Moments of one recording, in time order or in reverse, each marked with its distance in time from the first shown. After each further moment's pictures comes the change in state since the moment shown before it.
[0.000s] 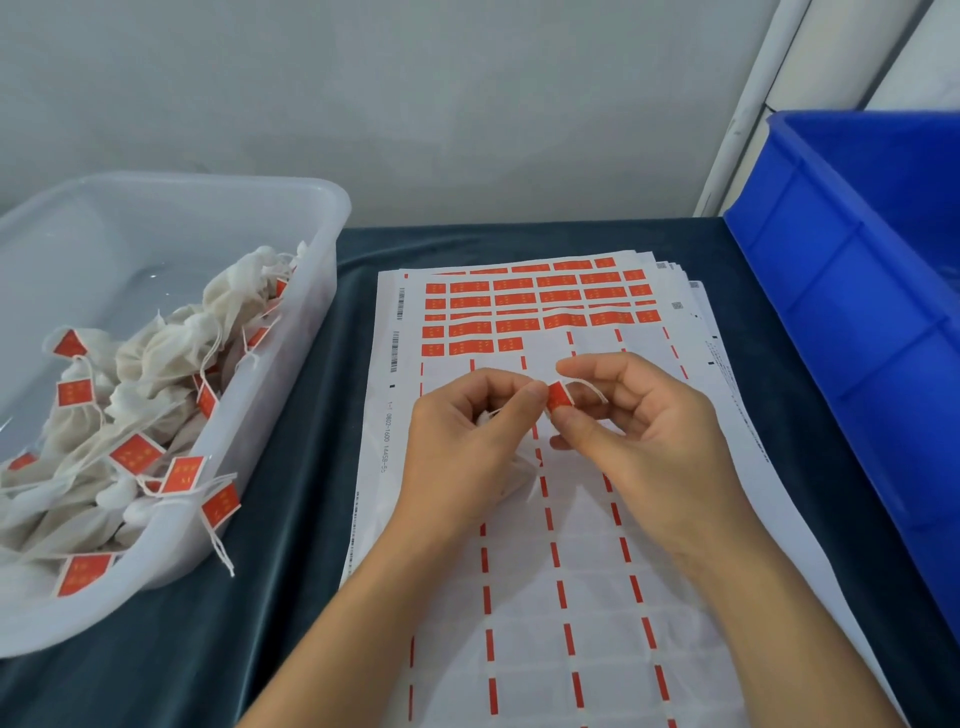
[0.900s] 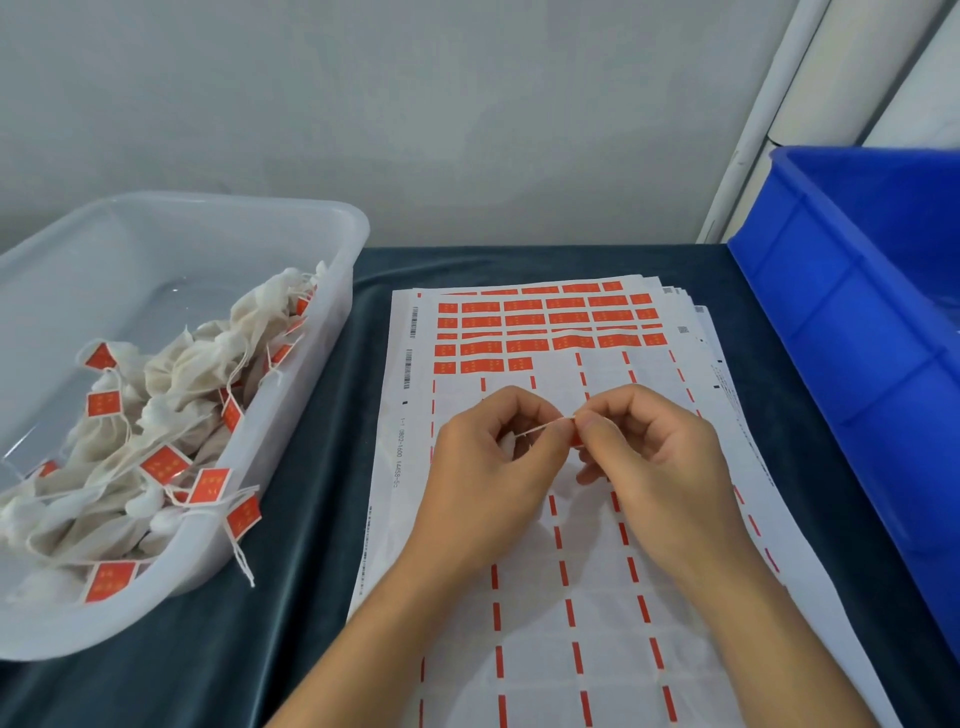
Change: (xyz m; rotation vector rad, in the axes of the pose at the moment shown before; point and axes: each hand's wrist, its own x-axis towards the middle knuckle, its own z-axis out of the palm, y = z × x) left_hand -0.004 0.002 0.002 0.188 -0.066 0.114; right_hand -0.003 -0.003 0.003 -0.113 0.059 0.004
